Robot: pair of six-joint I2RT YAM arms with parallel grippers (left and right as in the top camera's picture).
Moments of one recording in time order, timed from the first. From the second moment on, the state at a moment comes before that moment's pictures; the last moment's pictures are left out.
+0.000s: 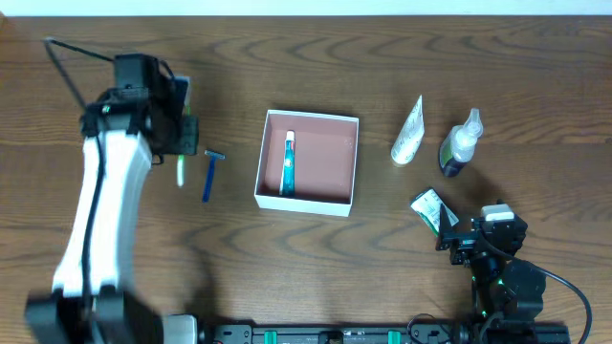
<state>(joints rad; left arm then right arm) 0.04 1.52 1.35 -0.97 0.06 0.14 -0.02 0.01 0.11 -0.37 -0.07 -0.09</state>
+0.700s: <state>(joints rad) -0.39 1.73 1.35 -0.74 0.14 -0.12 -0.02 0.01 0.11 -0.37 -0.07 -0.09</state>
